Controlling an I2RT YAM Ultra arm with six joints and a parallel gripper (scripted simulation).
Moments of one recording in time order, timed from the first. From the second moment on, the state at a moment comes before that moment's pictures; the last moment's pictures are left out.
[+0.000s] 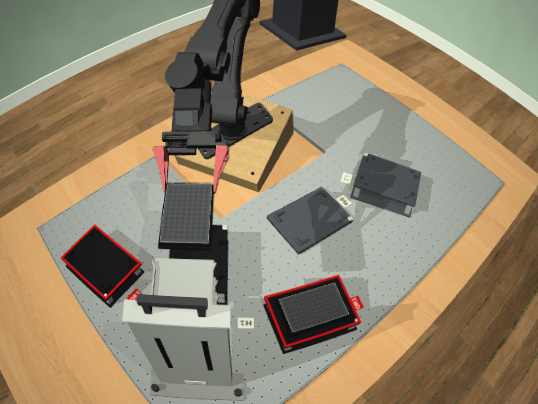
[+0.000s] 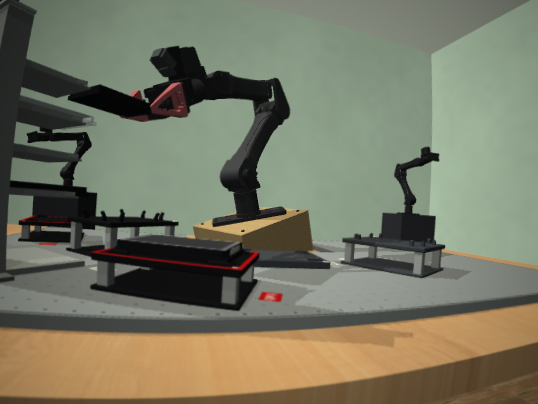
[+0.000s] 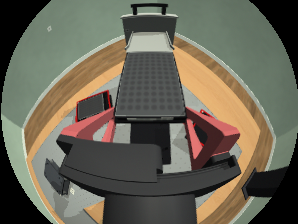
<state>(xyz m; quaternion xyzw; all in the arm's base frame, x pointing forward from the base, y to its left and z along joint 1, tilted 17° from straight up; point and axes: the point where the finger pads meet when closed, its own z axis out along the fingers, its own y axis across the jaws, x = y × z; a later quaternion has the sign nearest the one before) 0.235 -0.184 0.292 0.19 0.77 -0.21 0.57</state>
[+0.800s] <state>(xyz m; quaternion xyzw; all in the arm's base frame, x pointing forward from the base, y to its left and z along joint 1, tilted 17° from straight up) 0.214 -0.173 0.277 0.19 0.77 -0.21 0.57</state>
